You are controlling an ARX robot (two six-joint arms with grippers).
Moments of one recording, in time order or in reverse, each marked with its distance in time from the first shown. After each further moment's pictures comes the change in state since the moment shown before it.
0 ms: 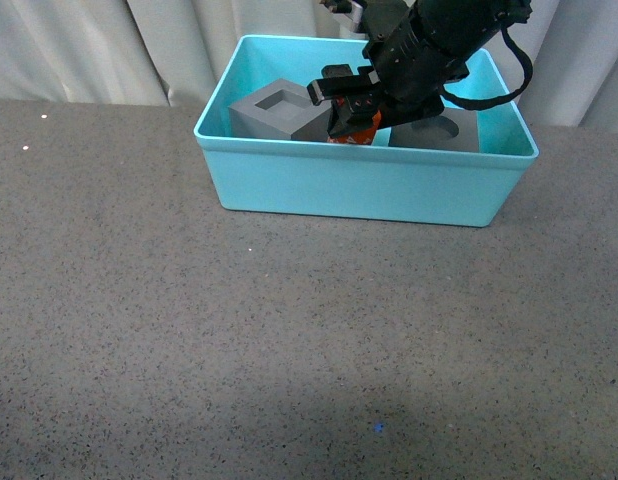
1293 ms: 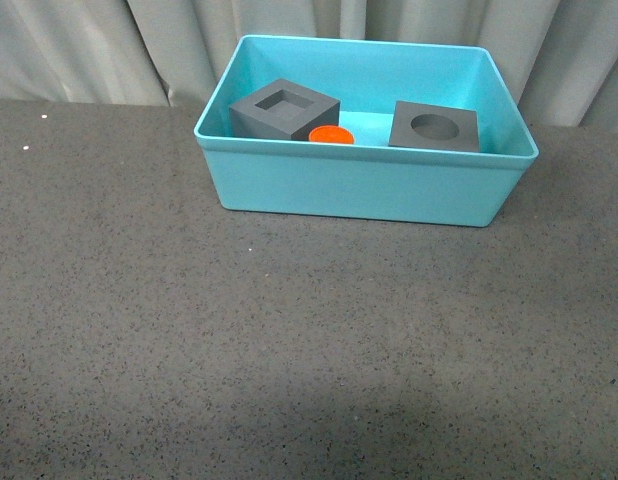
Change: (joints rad) left arm 0.000 0.000 0.000 0.000 0.000 0.000; right arm -0.106 -0.612 -0.710 0.677 0.347 0.140
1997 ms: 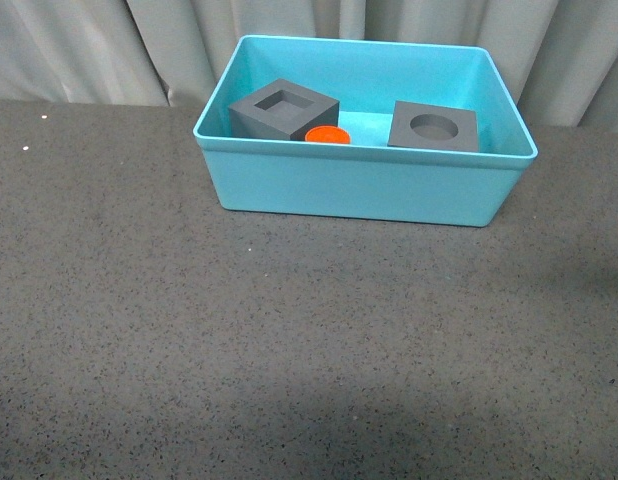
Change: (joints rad) left arm 0.000 0.000 0.000 0.000 0.000 0.000; right arm -0.136 -0.459 -0.736 0.653 0.008 -0.038
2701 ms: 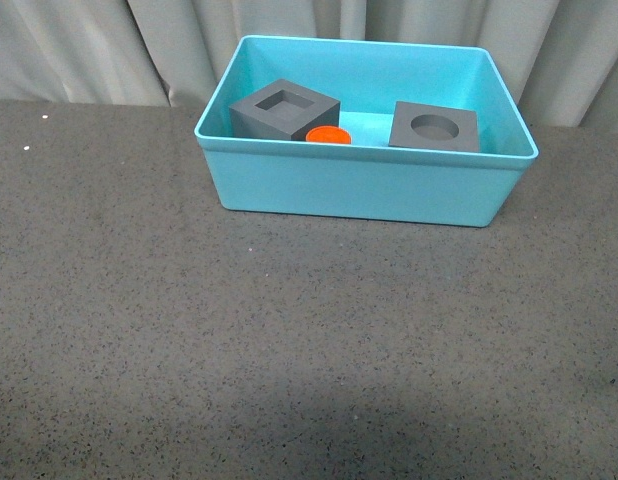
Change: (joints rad) left arm 0.000 0.000 0.000 0.000 0.000 0.000; right arm -0.109 -0.416 -0.321 -0.093 -0.109 0.000
